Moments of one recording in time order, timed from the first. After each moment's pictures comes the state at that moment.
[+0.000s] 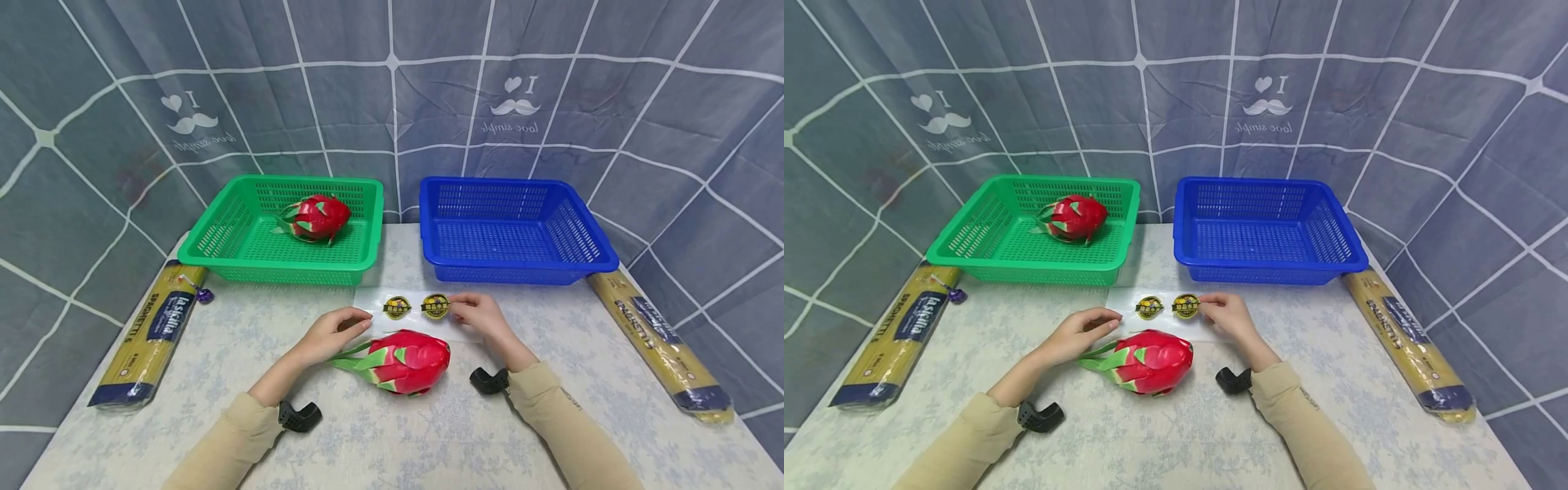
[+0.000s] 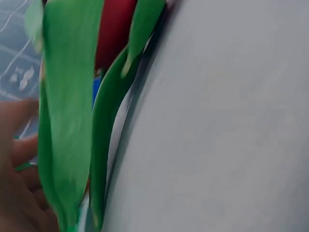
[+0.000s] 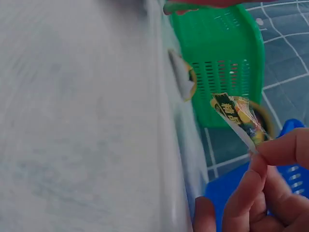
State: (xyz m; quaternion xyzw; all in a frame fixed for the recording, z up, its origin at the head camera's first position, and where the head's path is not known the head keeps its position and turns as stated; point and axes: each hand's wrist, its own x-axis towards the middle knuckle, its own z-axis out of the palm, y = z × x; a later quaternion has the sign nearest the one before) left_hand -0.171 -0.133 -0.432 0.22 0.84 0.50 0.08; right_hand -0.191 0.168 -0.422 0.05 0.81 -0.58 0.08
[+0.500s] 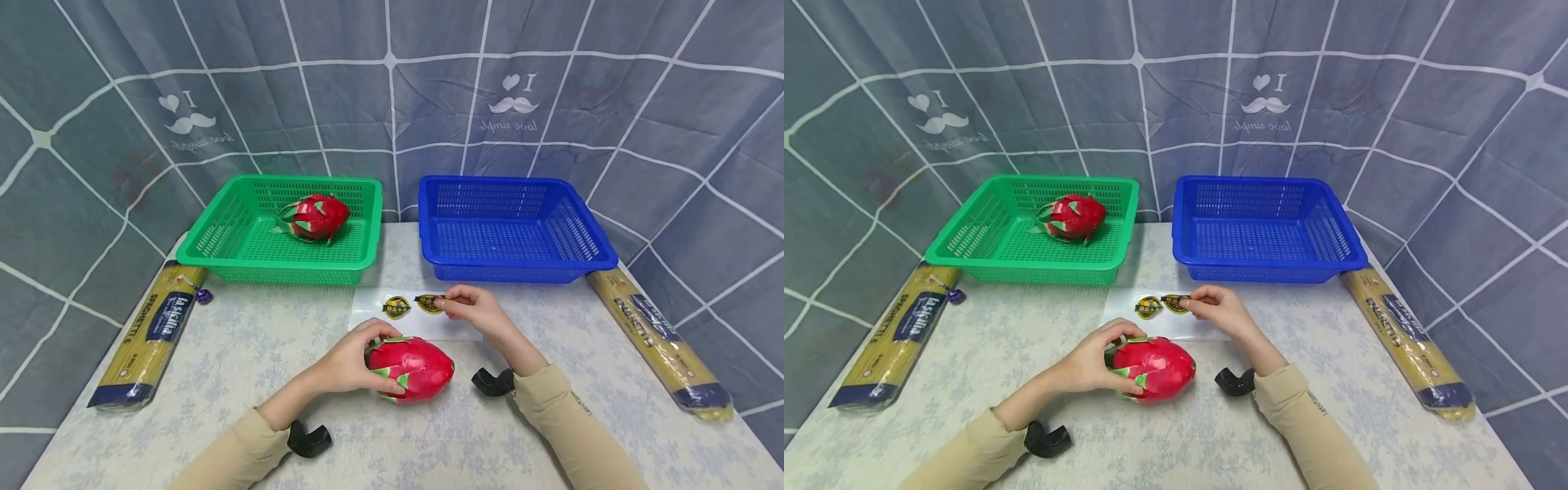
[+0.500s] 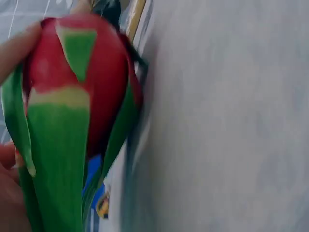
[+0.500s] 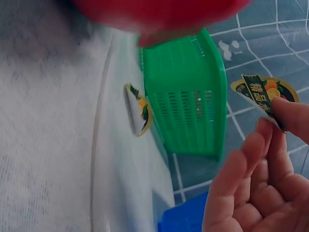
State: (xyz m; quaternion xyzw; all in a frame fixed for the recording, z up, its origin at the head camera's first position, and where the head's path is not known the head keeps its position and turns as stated) left_hand -0.131 -0.097 -0.408 0.32 0.82 0.48 0.07; right_hand -0.178 0.166 -0.394 -0.06 0.76 -0.64 0.10
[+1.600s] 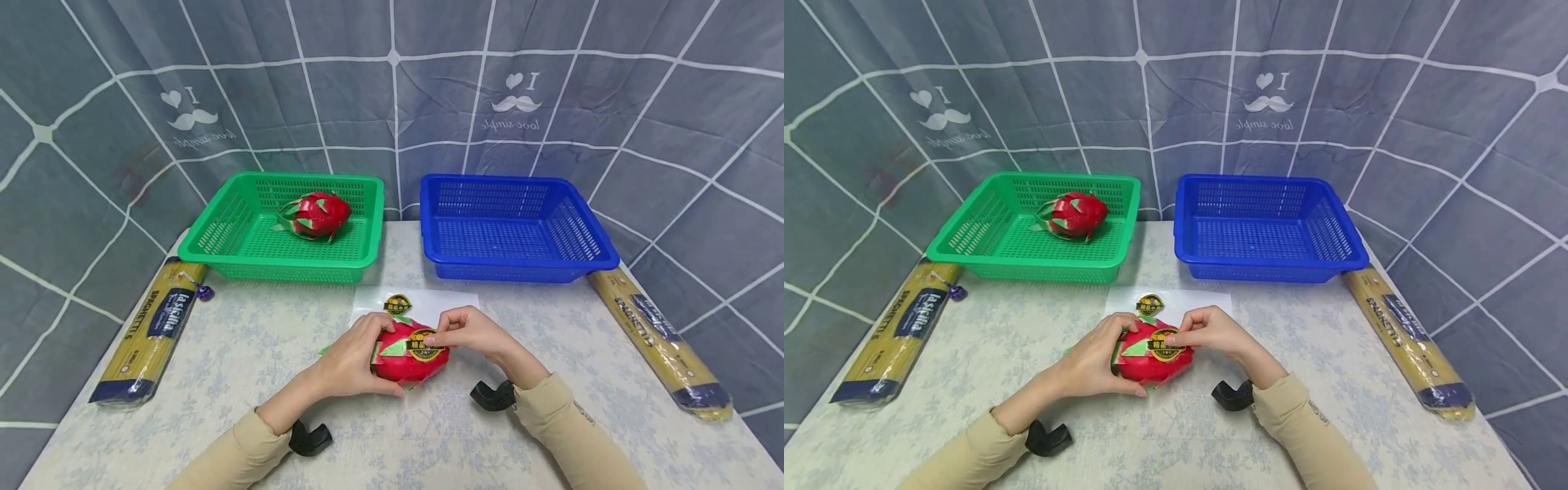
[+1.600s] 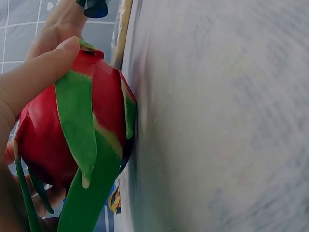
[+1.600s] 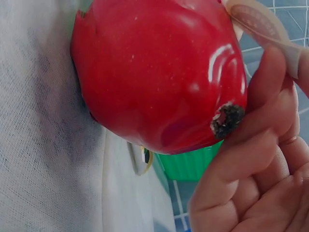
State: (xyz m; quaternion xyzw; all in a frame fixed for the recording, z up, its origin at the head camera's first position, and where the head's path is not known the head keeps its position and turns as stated) left_hand -0.129 -0.097 -0.410 0.39 0.86 0.32 -0.05; right_hand -0.152 0.157 -0.388 -0.18 0.74 -0.61 0.23
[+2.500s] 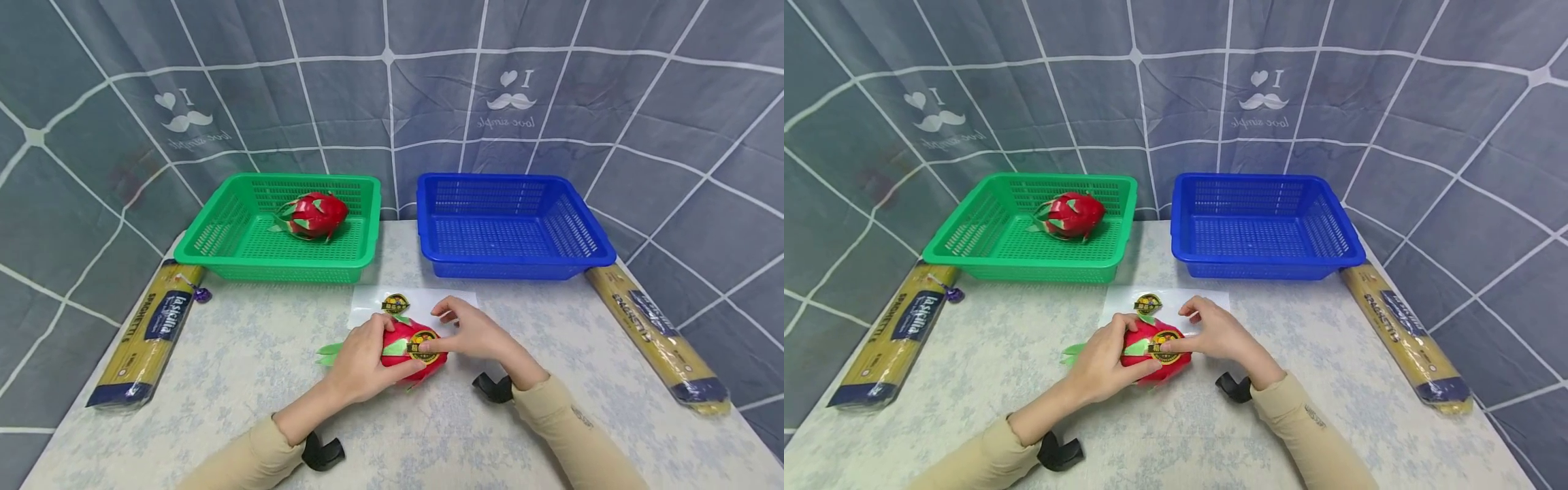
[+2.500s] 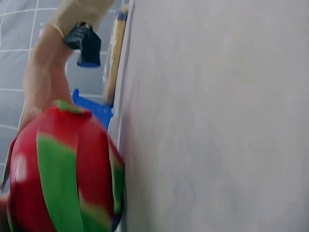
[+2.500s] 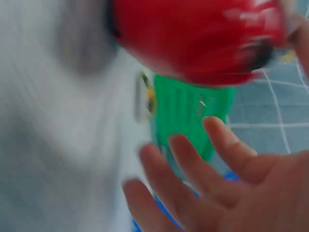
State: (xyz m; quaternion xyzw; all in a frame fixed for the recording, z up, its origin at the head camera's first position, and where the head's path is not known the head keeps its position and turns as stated) left_hand -0.116 -0.069 -0.411 0.25 0.90 0.34 -0.11; right_hand -0.148 0.153 -0.386 -0.16 0.90 -0.40 0.11
